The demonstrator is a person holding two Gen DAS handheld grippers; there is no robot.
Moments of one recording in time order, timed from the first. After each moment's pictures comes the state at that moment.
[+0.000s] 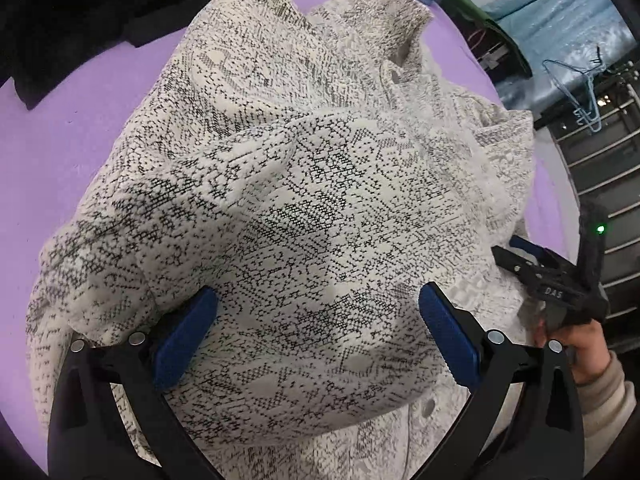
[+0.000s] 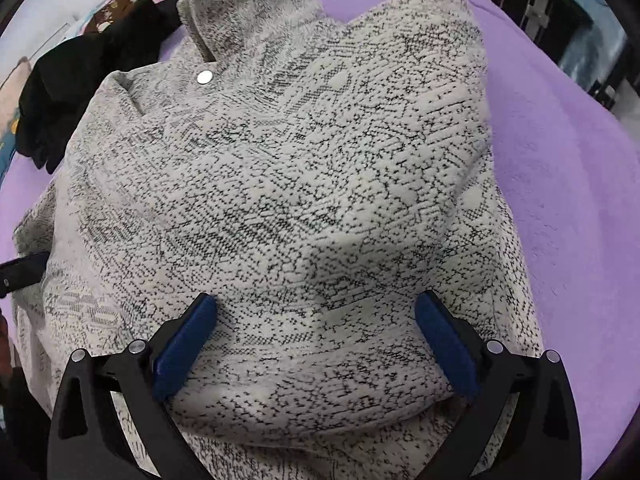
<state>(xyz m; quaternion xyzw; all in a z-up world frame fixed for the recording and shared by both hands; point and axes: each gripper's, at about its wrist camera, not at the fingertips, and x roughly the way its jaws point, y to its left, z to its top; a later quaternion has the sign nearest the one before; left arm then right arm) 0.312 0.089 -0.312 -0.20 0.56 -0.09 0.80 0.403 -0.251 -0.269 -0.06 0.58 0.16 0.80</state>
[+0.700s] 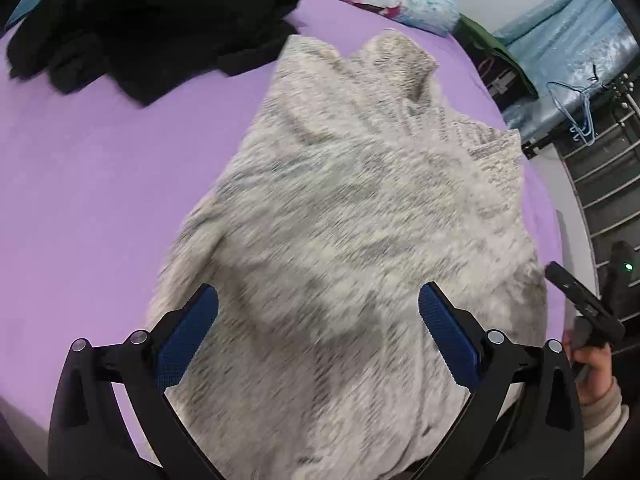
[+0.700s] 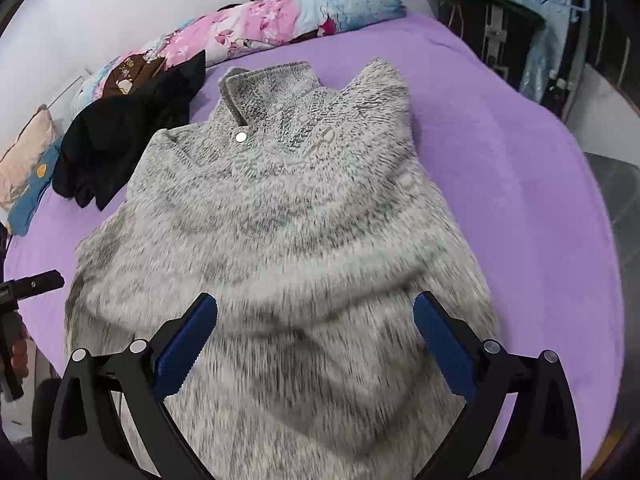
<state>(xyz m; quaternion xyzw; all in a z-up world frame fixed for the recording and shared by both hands) 0.217 0.146 -0.245 -0.21 0.53 -0.04 0.82 0.316 -0.291 -0.187 0.01 0.50 0.17 0.85</state>
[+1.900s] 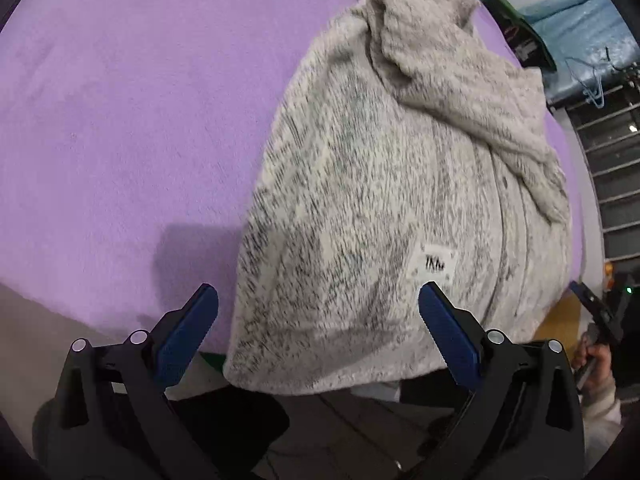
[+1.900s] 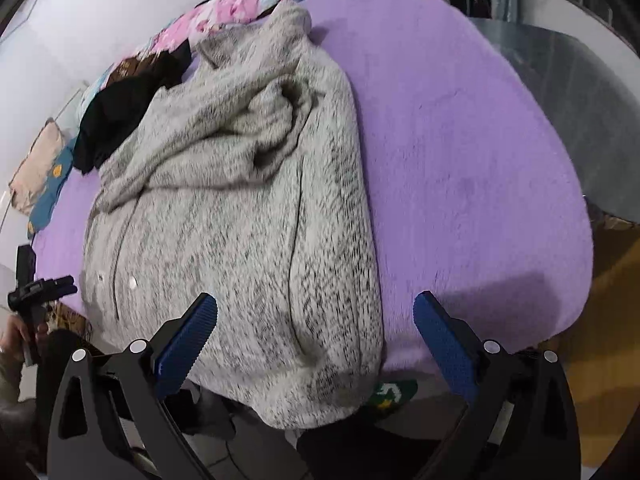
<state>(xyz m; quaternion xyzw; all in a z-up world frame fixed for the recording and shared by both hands) 0.056 0.189 -0.314 -0.22 0.60 -0.04 0.77 0.156 -0.424 -0.227 0.07 0.55 0.18 0.81</state>
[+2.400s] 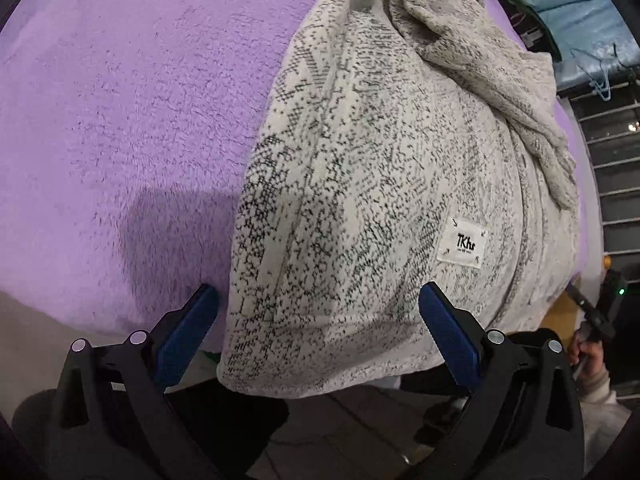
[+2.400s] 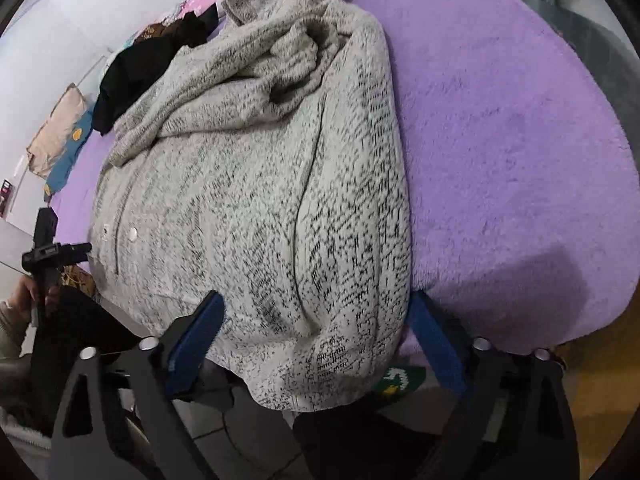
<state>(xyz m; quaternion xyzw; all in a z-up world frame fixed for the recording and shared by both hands) 0.057 0.190 -0.349 -0.25 0.61 -0.05 0.75 0.146 -0.416 -0.263 0.05 0.58 0.22 0.78</state>
